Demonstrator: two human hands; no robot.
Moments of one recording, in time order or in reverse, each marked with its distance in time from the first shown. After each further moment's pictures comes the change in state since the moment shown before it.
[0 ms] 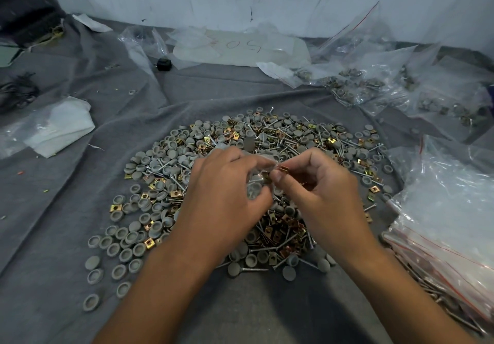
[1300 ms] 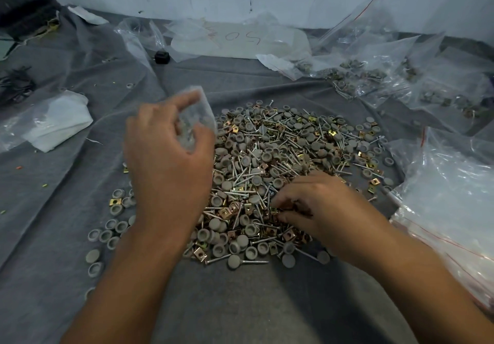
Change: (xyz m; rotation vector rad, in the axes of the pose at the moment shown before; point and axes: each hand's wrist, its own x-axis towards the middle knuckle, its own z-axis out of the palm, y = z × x) left_hand 0.010 -0.016 -0.027 -0.078 0.460 -0.331; right_hand 0.000 0.014 -0.023 -0.798 -0.498 -0.169
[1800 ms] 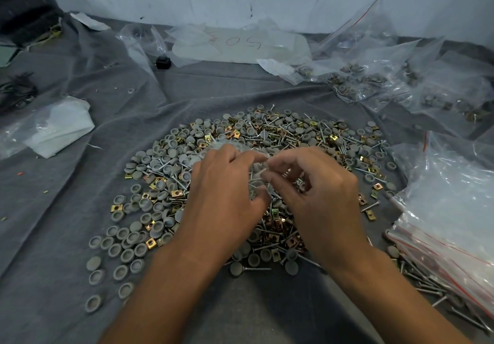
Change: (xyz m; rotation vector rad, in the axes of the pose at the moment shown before) left_hand -0.028 0.004 0.026 0.203 -0.480 0.233; right_hand 0.015 -0.034 0.010 0.310 0.715 0.005
